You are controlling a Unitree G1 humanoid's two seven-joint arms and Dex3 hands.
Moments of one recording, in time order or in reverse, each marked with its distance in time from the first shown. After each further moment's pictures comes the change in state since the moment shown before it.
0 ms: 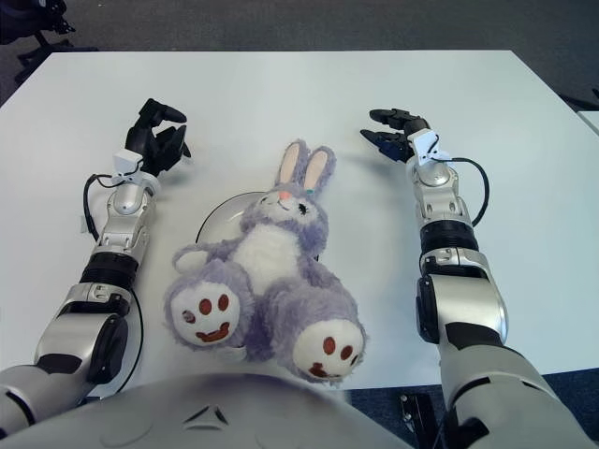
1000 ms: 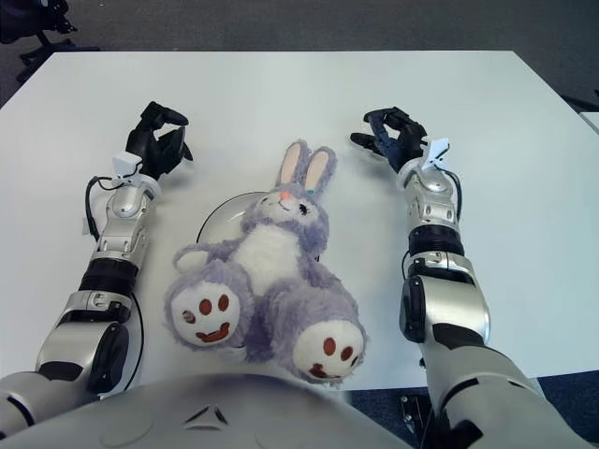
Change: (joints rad) left arm 0.024 -0.006 0.001 -0.057 -0.013 0.042 -0.017; right arm 0.027 0.096 -0.137 -0.019 0.249 0.033 0.136
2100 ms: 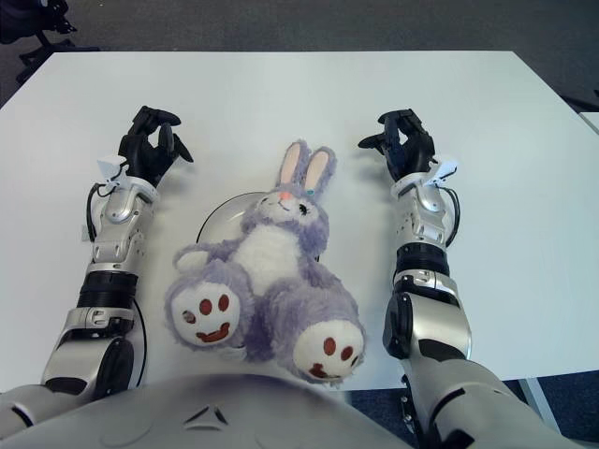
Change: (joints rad) left arm 0.116 -0.058 0.046 -0.275 -0.175 0.264 -0.030; right arm 0.139 0.098 -0.069 -0.076 0.036 -0.410 -0.034
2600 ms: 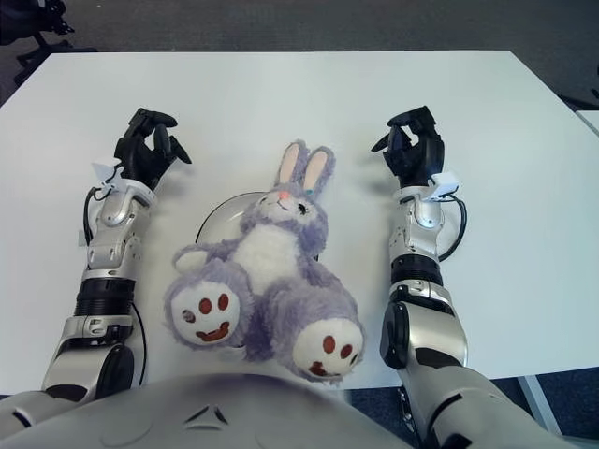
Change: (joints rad) left arm 0.002 -0.005 0.012 -0.048 -0.002 0.037 0.002; right arm -0.032 0.003 0.001 0.100 -0.041 -0.237 -0.065
